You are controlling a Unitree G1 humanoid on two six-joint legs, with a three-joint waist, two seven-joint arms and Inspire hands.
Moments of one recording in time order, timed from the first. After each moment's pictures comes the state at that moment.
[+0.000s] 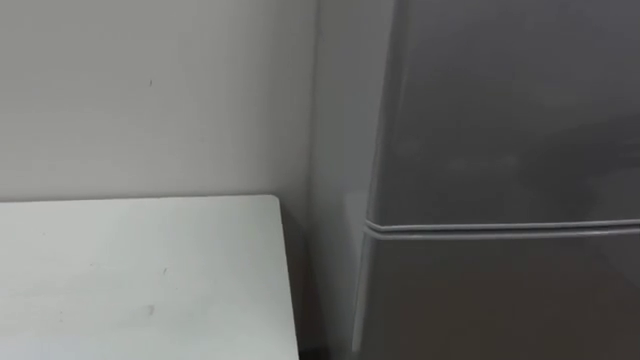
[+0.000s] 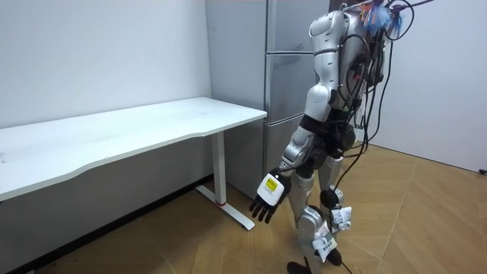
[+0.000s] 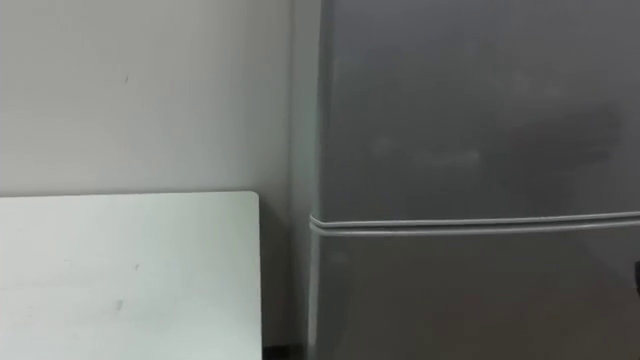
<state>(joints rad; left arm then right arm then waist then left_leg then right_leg) 0.32 0.23 0.20 1.05 0.08 -0.01 0.12 0.13 -0.39 -0.39 -0.02 0.14 -0.17 -0.65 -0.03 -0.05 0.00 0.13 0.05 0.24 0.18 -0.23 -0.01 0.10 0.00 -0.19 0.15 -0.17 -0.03</state>
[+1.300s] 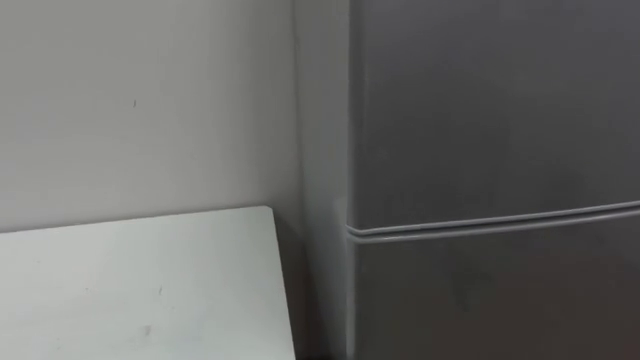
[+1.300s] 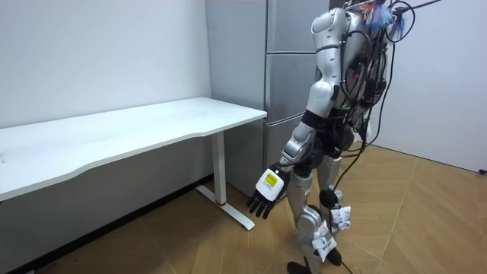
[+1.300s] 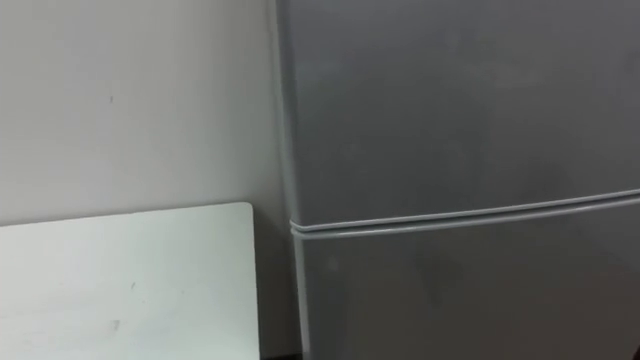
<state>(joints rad) 0.37 0.16 0.21 1.01 0.03 -0.01 0.16 0.26 -0.21 -0.33 0.83 0.58 -0.15 -0.60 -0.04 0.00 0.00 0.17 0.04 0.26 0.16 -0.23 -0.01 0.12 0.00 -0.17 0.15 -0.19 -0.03</state>
